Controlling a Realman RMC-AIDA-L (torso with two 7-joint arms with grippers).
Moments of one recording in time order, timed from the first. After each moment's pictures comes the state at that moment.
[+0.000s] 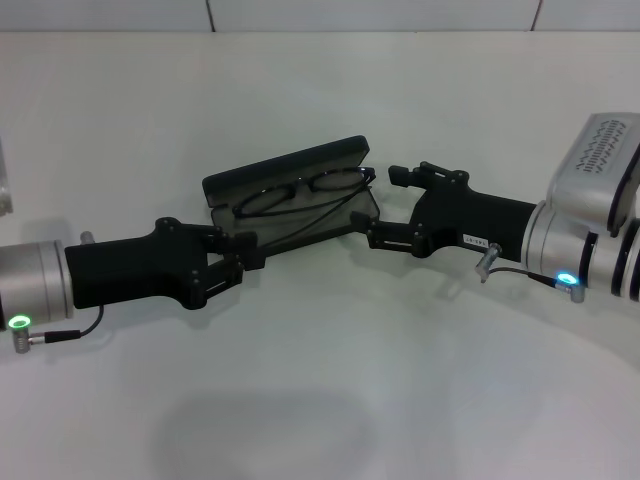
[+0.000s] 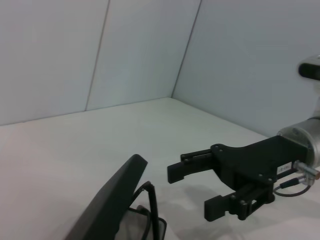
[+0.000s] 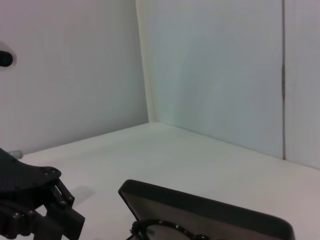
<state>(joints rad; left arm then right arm) -0.37 -2.07 0.79 0.63 1.88 1.54 -1.31 0.62 2.03 -2.01 -0.46 -0.57 -0.83 0.95</state>
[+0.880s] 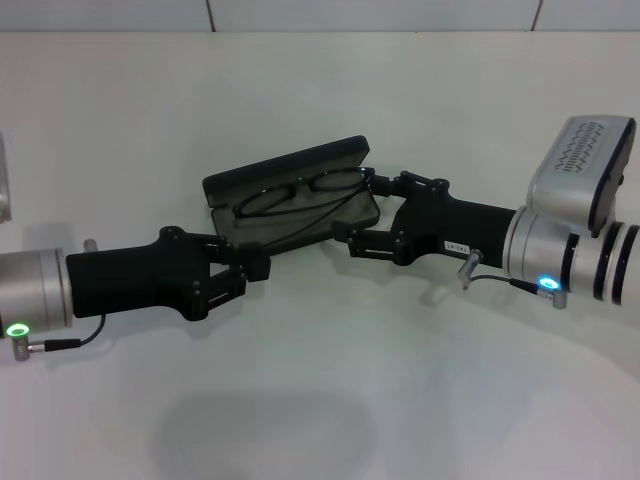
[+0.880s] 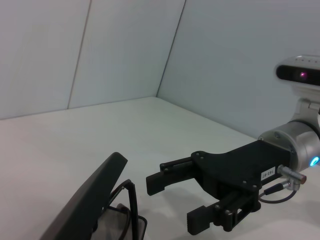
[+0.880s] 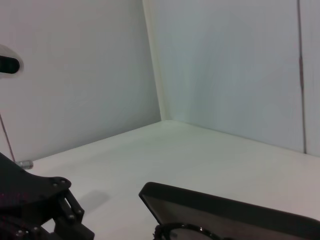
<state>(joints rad) -0.37 -2.07 0.80 0.63 1.89 1.57 -1.31 0.65 2.03 -2.13 -0.47 -0.47 -0.81 0.97</state>
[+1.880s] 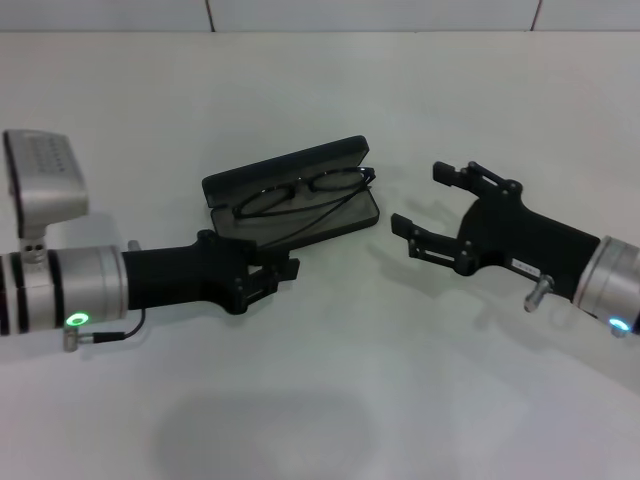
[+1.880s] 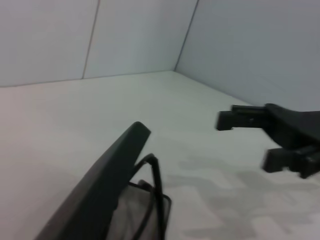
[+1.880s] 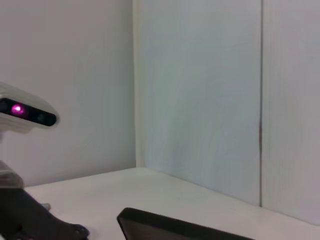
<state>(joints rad) -0.45 -2.09 0.80 0.50 1.94 1.41 -1.30 0.43 2.02 -1.96 -0.50 -0.47 -1.01 0.68</state>
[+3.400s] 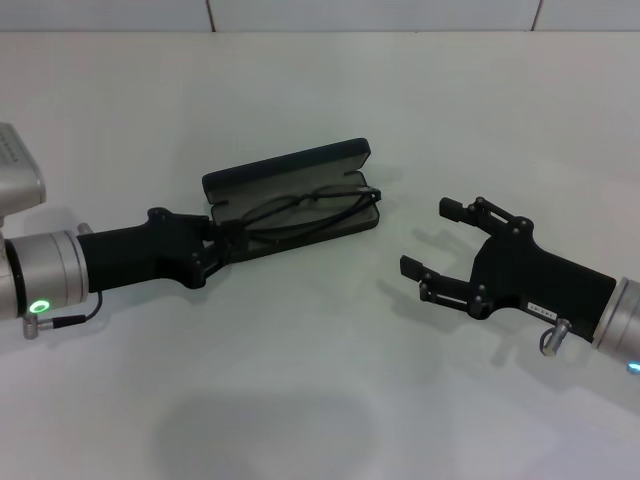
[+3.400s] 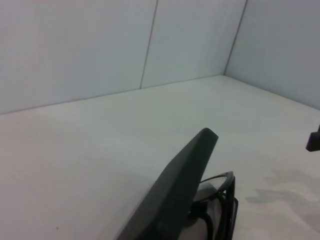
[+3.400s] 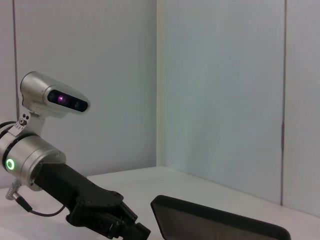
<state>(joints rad) -0.39 -2.08 0.79 0.59 1.90 1.34 -1.29 0.38 2.02 -1.97 -0.46 -0.49 -1.12 0.61</state>
